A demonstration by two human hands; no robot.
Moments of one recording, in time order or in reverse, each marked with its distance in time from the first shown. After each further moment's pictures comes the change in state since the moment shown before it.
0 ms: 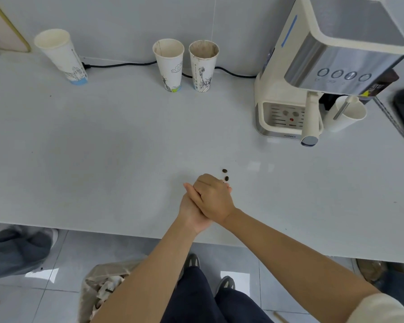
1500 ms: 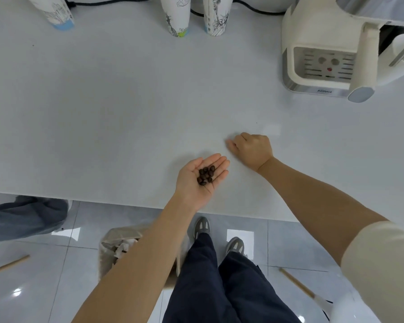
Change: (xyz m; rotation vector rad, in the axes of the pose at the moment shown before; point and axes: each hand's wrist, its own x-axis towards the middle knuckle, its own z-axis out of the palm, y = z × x) left_hand -0.002 0.023 -0.032 0.181 0.231 0.059; right_hand 0.000 0.103 0.021 -0.463 -0.237 -0.043
